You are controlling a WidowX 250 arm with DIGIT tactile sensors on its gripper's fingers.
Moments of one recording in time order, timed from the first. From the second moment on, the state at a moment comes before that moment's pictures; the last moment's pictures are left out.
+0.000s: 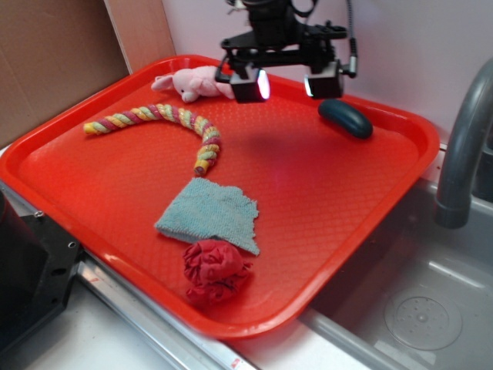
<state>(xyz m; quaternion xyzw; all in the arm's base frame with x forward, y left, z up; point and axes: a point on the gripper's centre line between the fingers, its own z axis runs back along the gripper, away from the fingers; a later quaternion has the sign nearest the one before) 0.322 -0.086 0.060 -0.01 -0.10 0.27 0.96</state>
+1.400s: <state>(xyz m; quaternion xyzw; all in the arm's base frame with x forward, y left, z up) 0.330 -0.046 0.018 0.04 -0.06 0.36 0.93</state>
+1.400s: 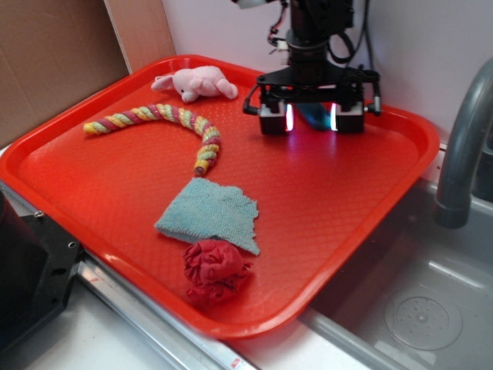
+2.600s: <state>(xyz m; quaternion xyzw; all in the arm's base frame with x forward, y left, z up) 0.350 -0.027 0.015 0.06 -0.06 0.35 0.93</state>
